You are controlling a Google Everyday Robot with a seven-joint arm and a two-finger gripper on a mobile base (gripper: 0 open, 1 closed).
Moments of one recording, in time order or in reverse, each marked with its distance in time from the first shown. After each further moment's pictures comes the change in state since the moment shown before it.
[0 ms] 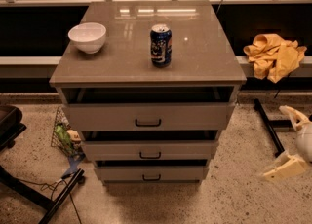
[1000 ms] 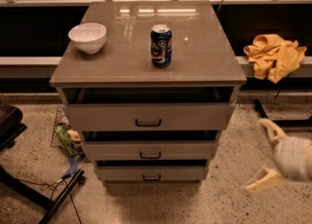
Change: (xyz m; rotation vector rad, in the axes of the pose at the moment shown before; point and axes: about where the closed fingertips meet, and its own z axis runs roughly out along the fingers) arm 0.026 0.024 0.049 -0.010 -0.037 -0.102
